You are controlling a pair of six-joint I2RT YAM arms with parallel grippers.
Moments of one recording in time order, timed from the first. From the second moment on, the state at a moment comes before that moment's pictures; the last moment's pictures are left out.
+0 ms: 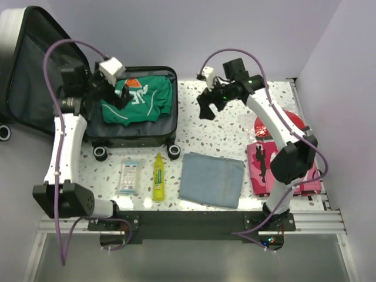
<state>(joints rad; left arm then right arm) 0.11 1.47 1.60 -0.55 0.62 0.44 0.42 1.86 1.89 -0.83 -0.48 -0.36</state>
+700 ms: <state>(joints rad) -0.91 1.41 0.80 -0.38 0.39 0.78 0.20 1.79 1.42 -1.22 -0.38 -0.51</state>
